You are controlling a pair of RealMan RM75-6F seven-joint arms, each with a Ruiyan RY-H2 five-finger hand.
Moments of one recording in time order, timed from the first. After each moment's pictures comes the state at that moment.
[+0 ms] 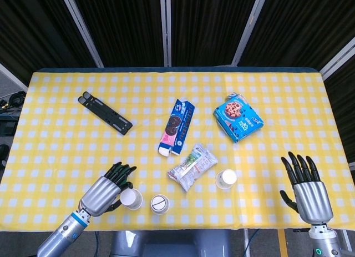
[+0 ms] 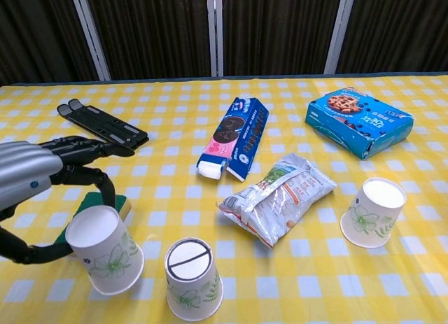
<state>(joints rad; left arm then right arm) -0.38 -1.37 0.10 -1.82 1.65 1.16 0.44 0.04 -1.25 0.03 -1.61 -1.69 1.60 -0.28</state>
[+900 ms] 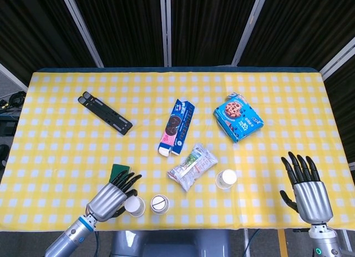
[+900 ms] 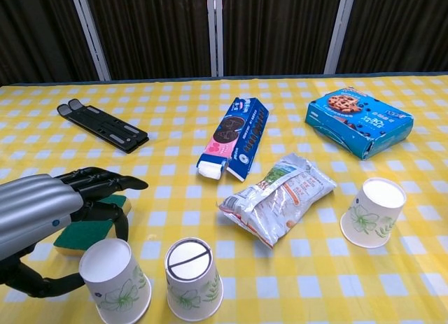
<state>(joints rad) -0.37 -1.45 0.12 -1.76 1.65 1.12 0.46 0.05 -1.25 0.03 -1.61 -1.68 1.60 -0.27</state>
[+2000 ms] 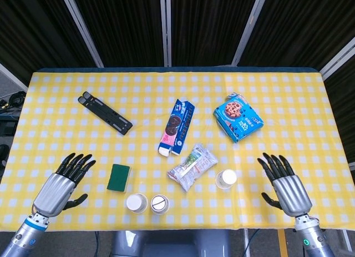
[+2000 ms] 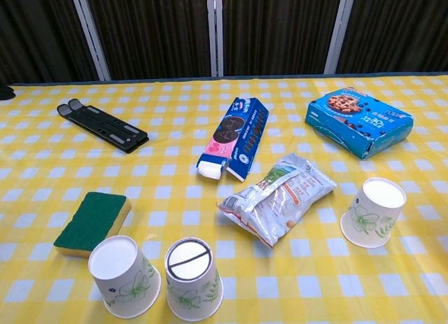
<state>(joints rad) -0.25 -1.20 0.13 -1.73 1.75 1.47 0.18 0.15 -1.19 0.02 -1.73 -1.66 1.36 -0.22</state>
